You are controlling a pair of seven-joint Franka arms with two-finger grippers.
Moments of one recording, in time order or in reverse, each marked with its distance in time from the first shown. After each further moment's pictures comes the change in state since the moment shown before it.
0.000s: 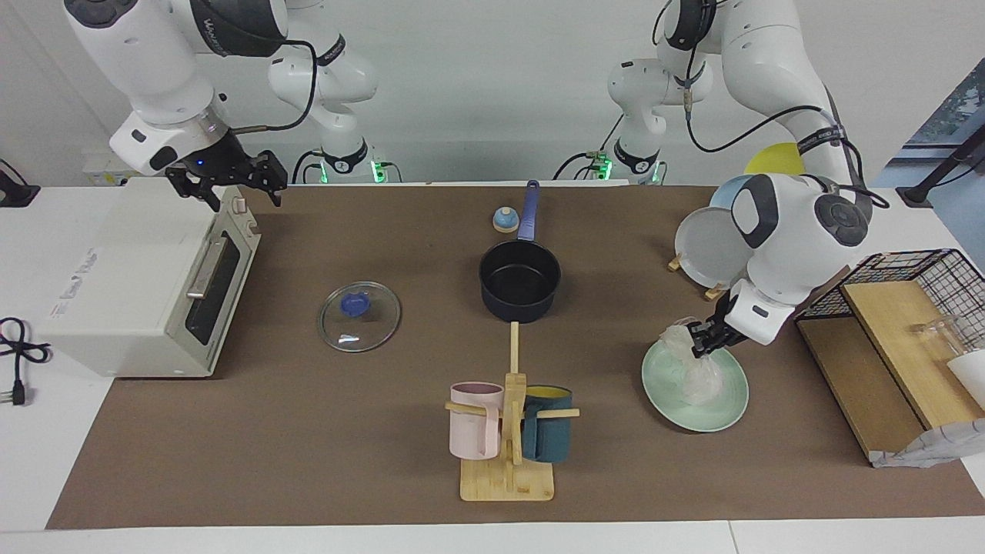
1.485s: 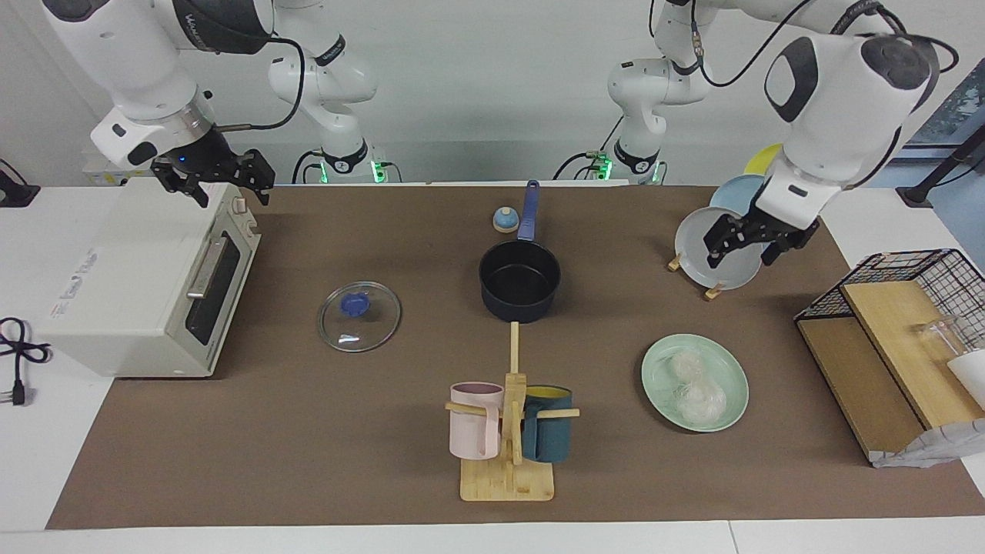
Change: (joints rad) left arm 0.010 -0.348 -0.014 0.013 0.082 -0.392 -0.022; right arm -0.027 -0.005 0.000 0.004 0.001 -0.007 0.011
